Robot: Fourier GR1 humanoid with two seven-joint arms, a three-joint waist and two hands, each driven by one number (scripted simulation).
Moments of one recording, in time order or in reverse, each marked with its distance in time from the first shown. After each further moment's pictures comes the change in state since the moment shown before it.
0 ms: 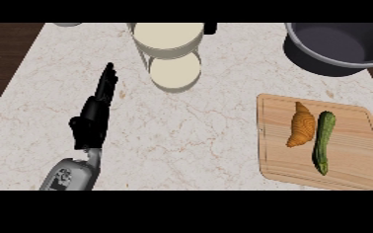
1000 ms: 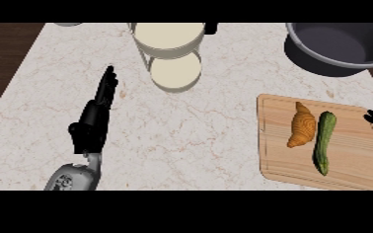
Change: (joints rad) left arm 0.042 -0.061 0.048 -0.037 -0.070 -0.061 0.007; right arm -0.044 0.085 0.089 0.134 0.359 -0.210 -0.175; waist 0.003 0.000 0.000
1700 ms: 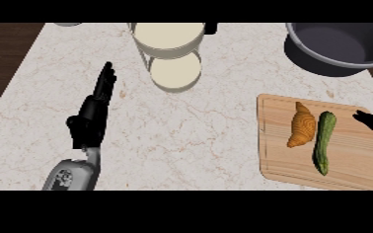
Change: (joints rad) left arm -0.027 -0.032 0.061 0.021 -0.032 -0.048 0.004; right arm -0.072 0.038 0.007 0.201 0.077 -0.049 -0.099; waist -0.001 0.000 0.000
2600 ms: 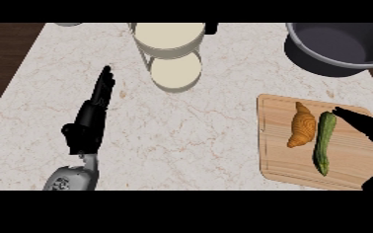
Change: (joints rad) left arm 0.047 -0.034 0.027 -0.050 -0.040 -0.052 0.006; right arm -0.097 0.055 0.054 0.131 0.073 -0.010 -0.005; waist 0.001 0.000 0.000
